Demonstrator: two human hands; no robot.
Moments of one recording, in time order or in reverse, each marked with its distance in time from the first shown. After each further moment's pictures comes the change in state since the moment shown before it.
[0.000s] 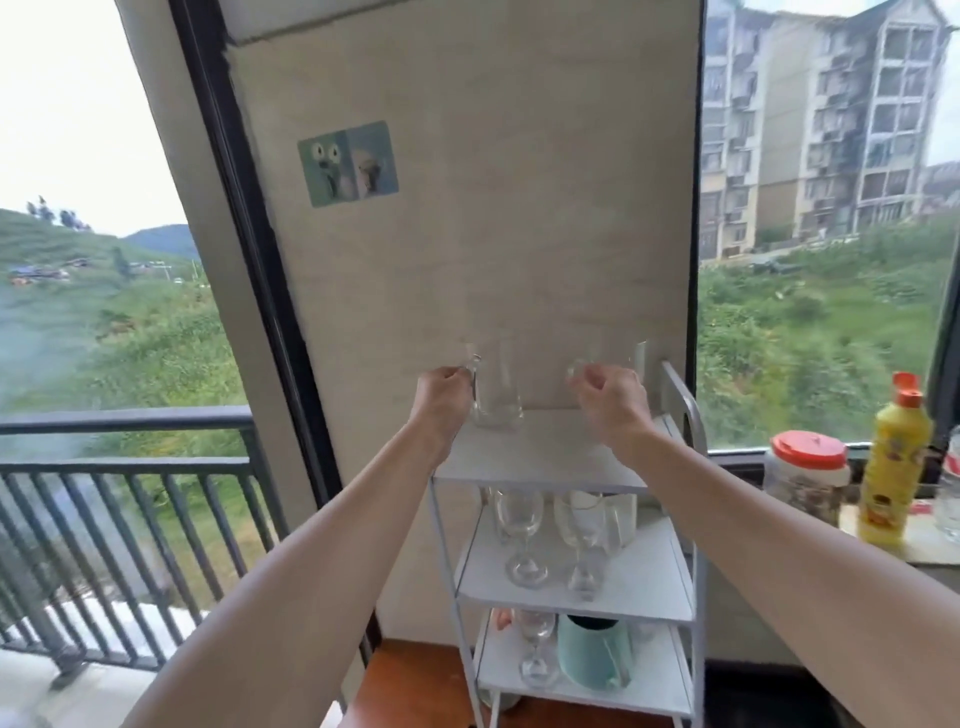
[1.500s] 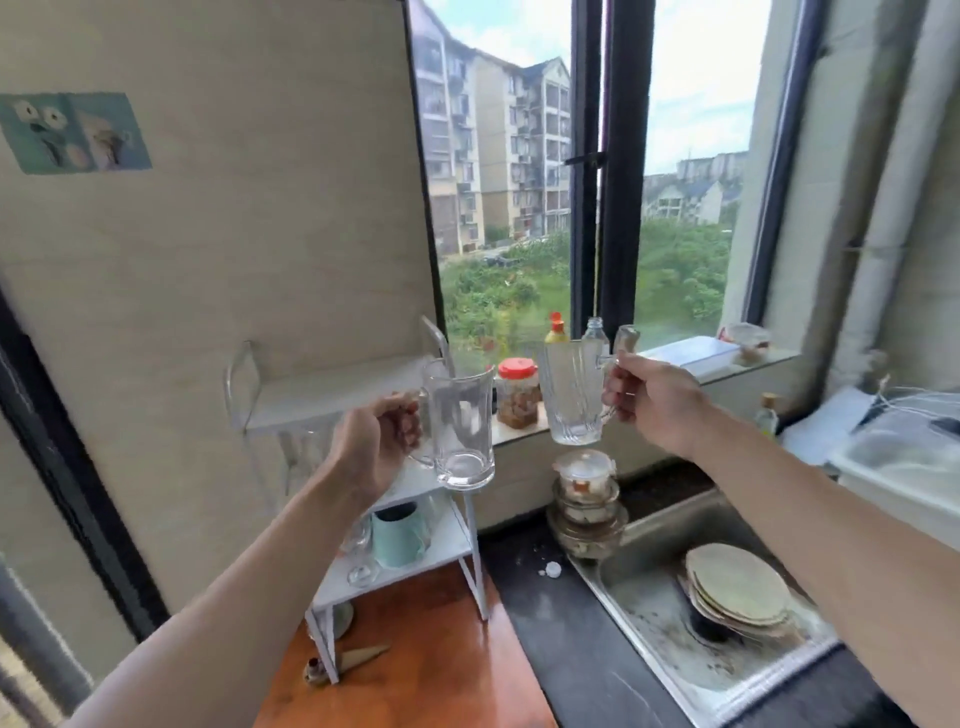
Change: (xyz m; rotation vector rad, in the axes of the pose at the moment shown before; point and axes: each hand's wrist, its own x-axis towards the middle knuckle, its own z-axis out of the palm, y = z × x) left_hand -0.195 -0.016 0.028 -0.683 -0.781 -0.186; right_hand -0.235 0.021 -0.269 0.583 0.140 0.334
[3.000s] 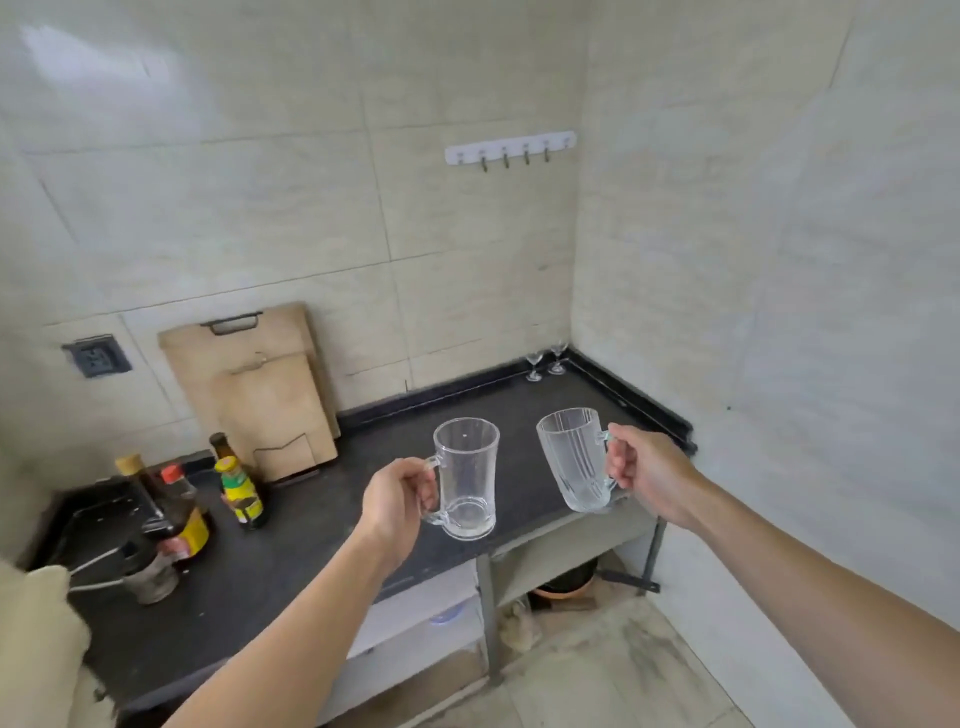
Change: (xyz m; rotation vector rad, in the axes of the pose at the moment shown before) left_hand -0.216 -0.569 1.029 0.069 -1.315 -0.771; right_hand -0.562 -0.100 -0.860 -0.057 1.684 -0.108
